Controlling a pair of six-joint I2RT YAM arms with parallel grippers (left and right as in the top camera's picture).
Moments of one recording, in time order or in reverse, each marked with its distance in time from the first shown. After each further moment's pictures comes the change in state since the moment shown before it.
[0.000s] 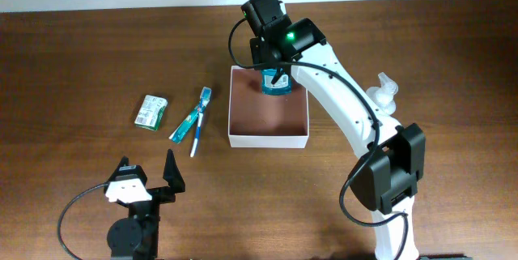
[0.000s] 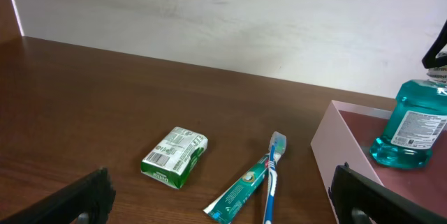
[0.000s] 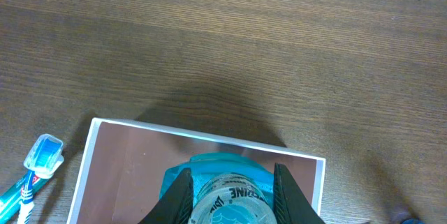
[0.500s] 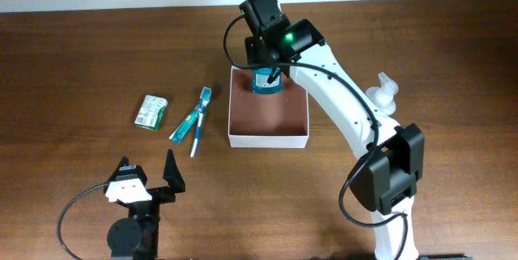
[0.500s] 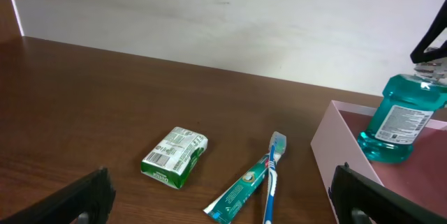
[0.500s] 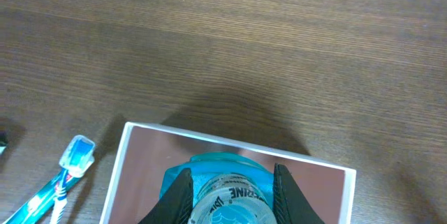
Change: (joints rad) left arm 0.000 0.000 0.000 0.000 0.000 0.000; right arm 0.010 0.000 0.000 0.041 -0.062 0.009
